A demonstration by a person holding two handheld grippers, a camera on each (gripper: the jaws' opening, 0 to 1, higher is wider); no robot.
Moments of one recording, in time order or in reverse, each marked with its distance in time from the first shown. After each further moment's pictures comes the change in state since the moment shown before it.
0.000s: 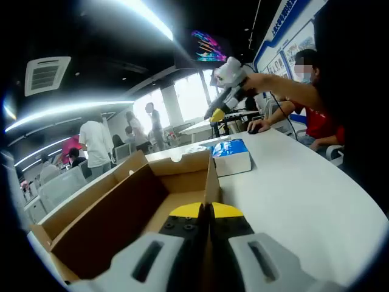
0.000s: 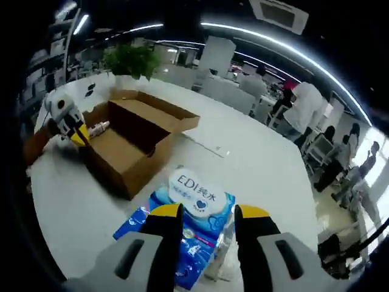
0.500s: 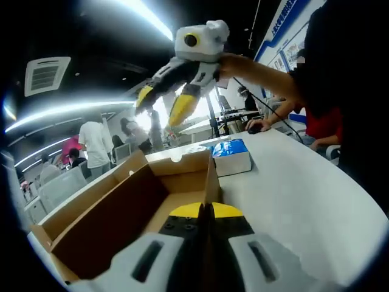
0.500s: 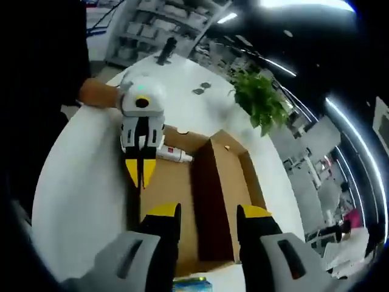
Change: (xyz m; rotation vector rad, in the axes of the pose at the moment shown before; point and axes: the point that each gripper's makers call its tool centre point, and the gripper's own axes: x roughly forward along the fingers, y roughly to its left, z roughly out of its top) left arm -0.001 -0.002 -0.005 0.003 -0.001 0.000; right arm 0.059 0.185 0.152 -0.815 -0.229 0.476
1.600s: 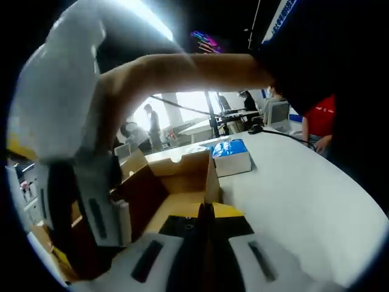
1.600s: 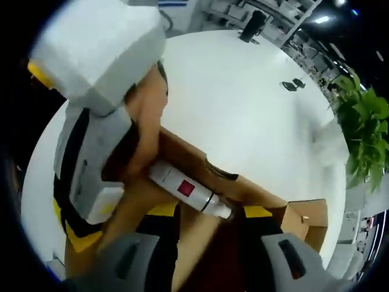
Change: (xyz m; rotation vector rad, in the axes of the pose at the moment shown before) left arm 0.001 0.001 0.001 -0.001 -0.002 -0.001; right arm 0.184 0.049 0.047 -0.316 0.032 0.492
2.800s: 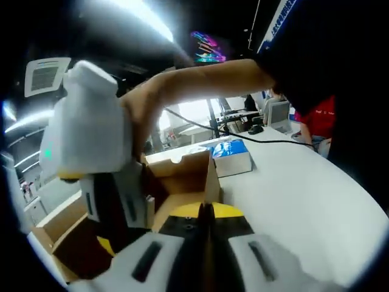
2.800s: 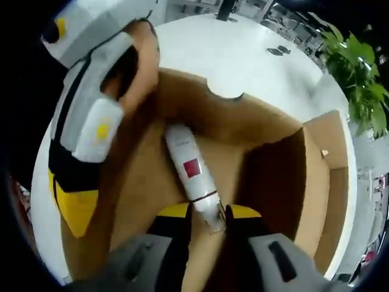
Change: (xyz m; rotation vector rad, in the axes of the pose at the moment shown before) left arm -0.001 0.002 -0.001 0.002 -0.003 0.001; right arm -0.010 0.029 -0.061 0.248 0.075 0.003
